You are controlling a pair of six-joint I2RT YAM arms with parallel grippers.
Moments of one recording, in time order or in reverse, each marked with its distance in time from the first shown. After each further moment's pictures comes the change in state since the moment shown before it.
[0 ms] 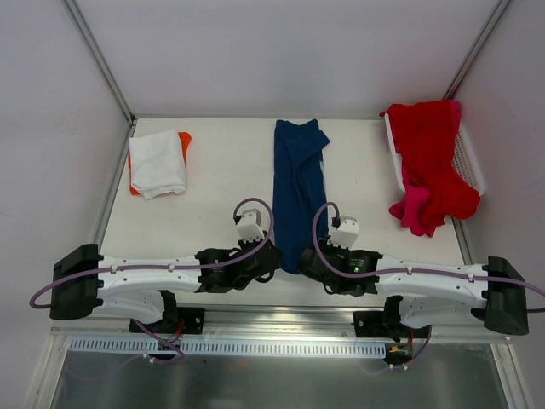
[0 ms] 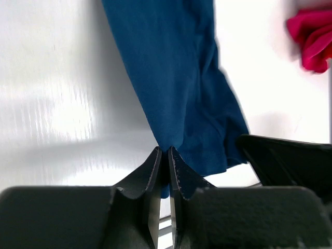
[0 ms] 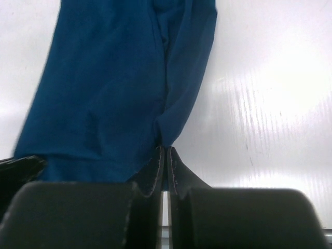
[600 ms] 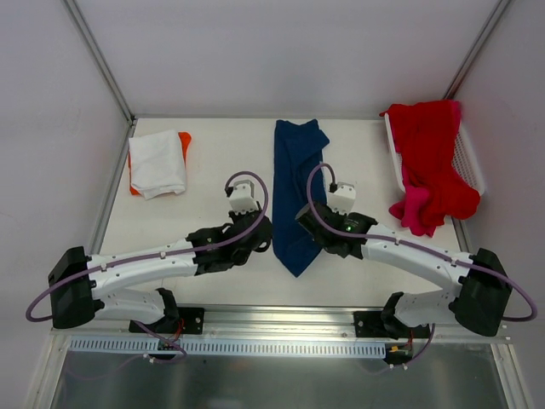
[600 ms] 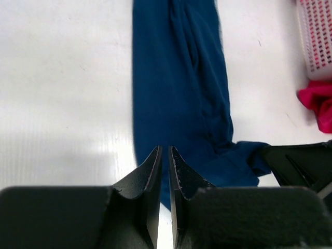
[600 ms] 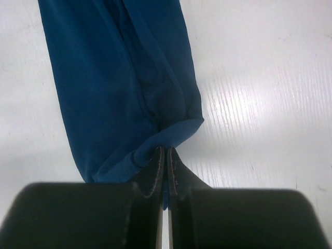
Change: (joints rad) left arm 0.143 -0.048 0.140 -0.047 -0.127 0.290; right arm -0.318 0.153 0.204 0.010 -0.078 -0.304
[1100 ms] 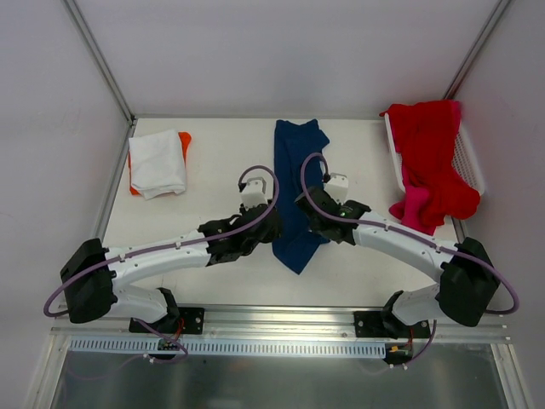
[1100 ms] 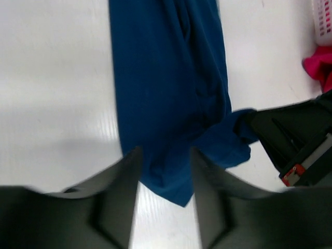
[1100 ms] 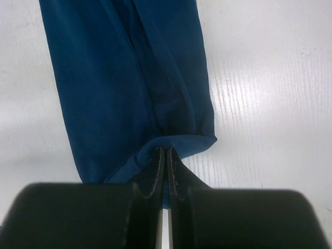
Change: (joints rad) left arm 0.102 0.121 0.075 0.012 0.186 0.043; right arm -0.130 0.122 0.080 0.080 -0.132 -0.156
